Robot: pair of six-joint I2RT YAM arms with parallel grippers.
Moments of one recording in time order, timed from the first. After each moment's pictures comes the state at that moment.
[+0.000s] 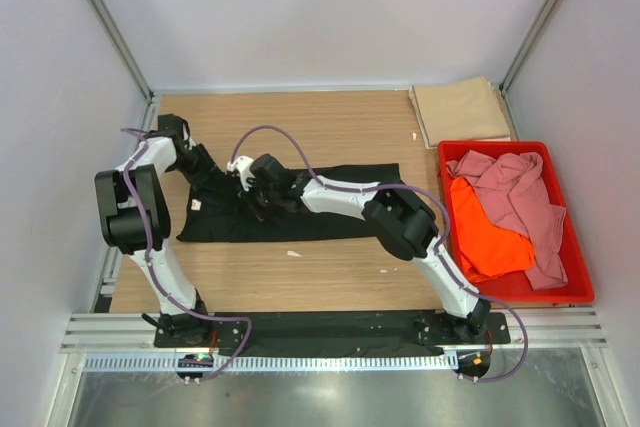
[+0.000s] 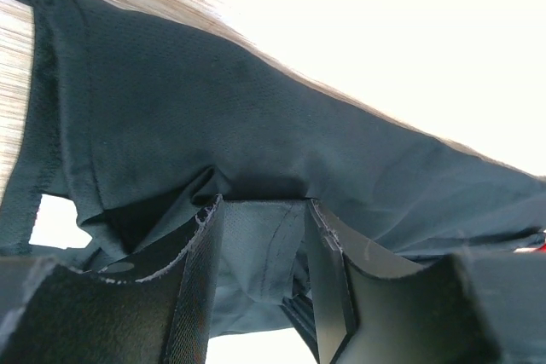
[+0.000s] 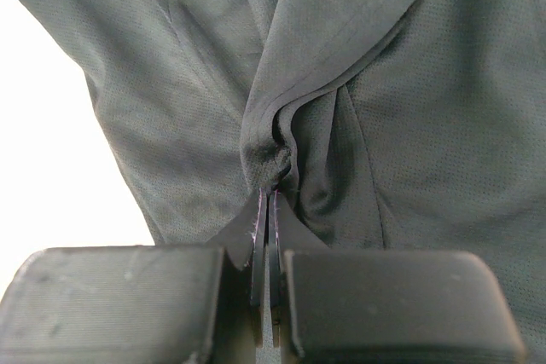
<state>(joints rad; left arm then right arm) 0.16 1.90 1.31 -0.65 0.30 -0.50 0.97 2.31 1.74 -0.10 -0.26 0.10</state>
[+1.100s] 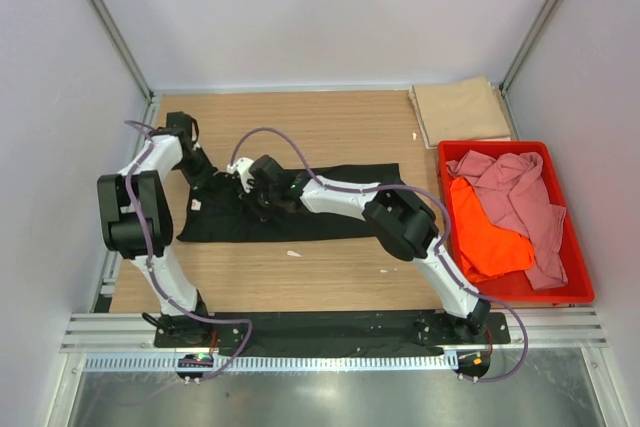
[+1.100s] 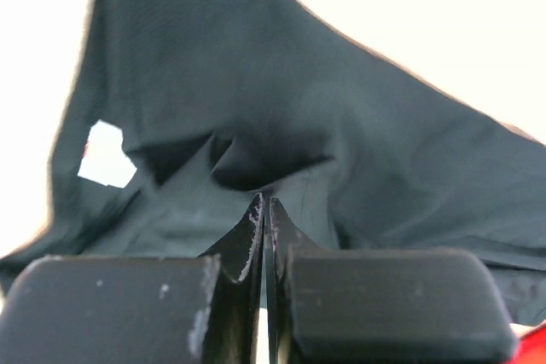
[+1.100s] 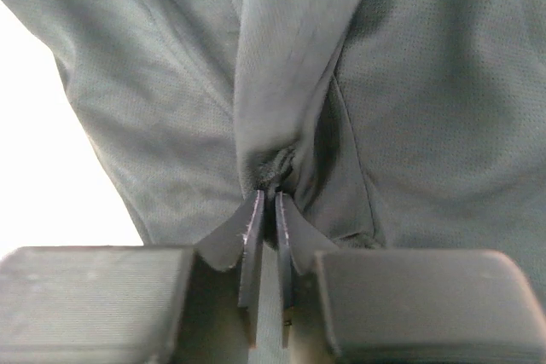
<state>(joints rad) 0.10 1.86 1.32 -0.76 0.14 -0.48 0.98 2.31 1.74 -0.15 -0.21 0.07</state>
